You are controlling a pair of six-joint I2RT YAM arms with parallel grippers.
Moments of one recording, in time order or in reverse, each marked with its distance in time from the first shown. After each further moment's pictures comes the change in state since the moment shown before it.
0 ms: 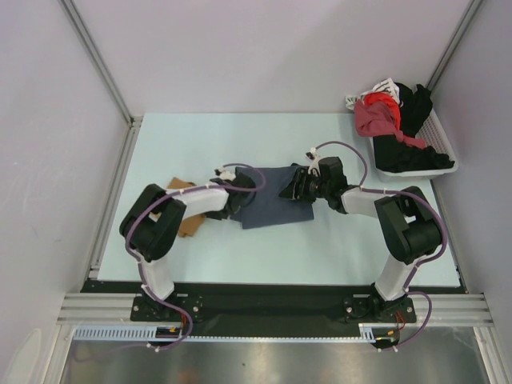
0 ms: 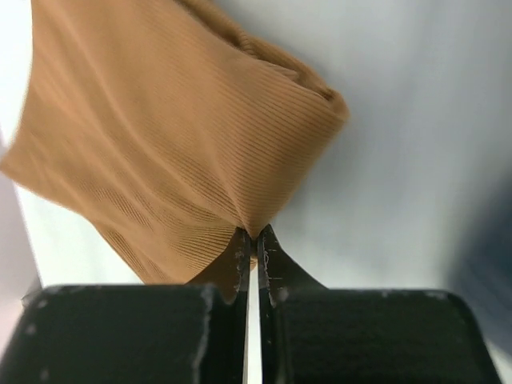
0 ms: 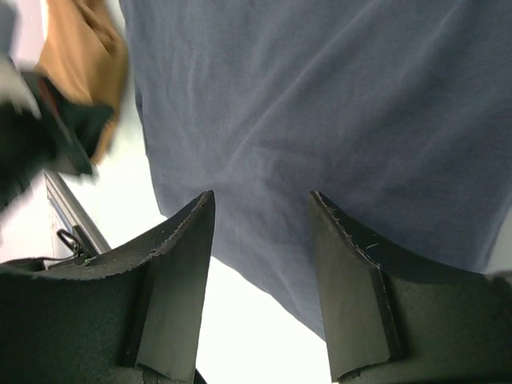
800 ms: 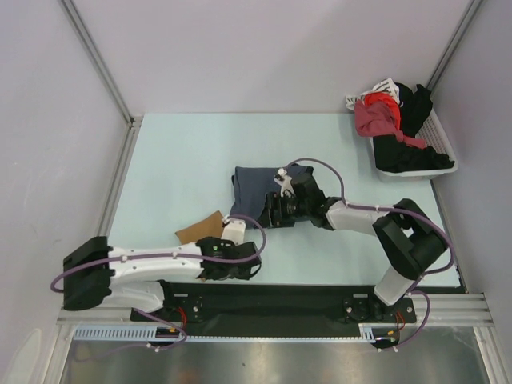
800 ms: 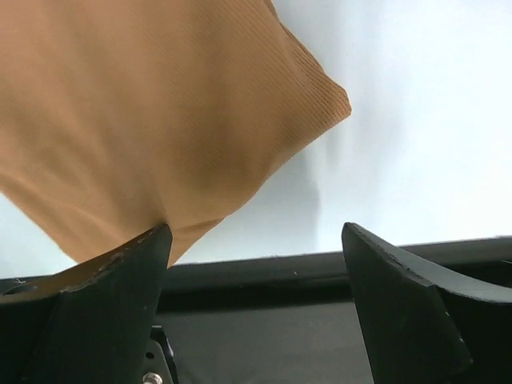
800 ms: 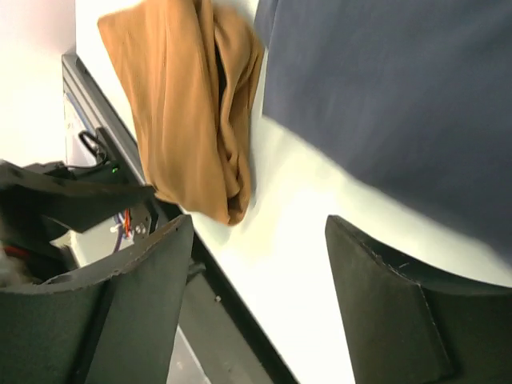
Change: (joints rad) left arm -0.674 -0.555 -0.382 -0.107 0.261 -0.537; right arm 0.261 -0.080 -0.017 -0.123 -0.059 0.030
